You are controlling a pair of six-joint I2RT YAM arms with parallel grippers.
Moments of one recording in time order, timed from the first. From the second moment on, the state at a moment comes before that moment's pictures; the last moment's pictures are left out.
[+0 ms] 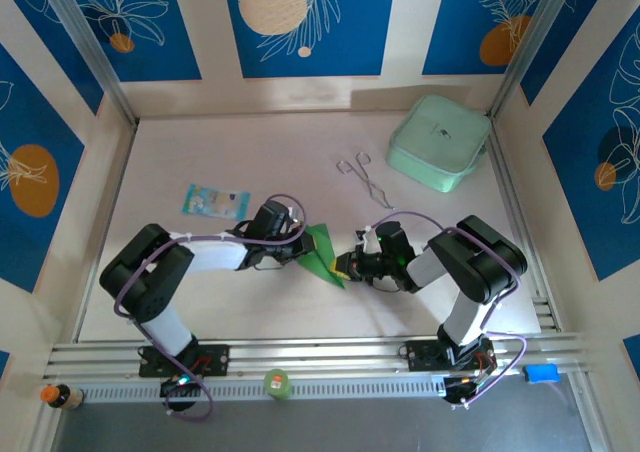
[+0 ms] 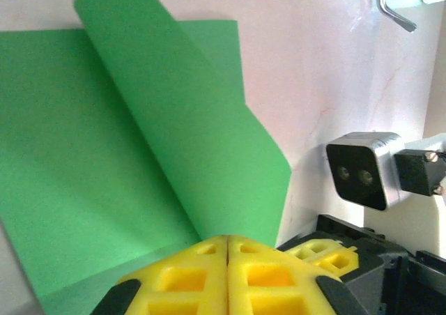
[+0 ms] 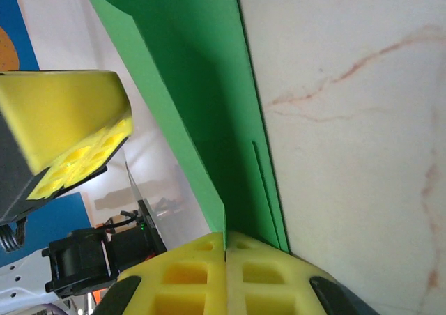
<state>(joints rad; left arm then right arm) -0.69 1.66 0.71 0.18 0.38 -0.99 0.53 1.73 0.34 0.72 -0.75 1.12</state>
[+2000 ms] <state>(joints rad) -0.71 1.84 0.85 0.14 0.37 -0.94 0.55 1.66 0.39 0.54 -0.74 1.08</state>
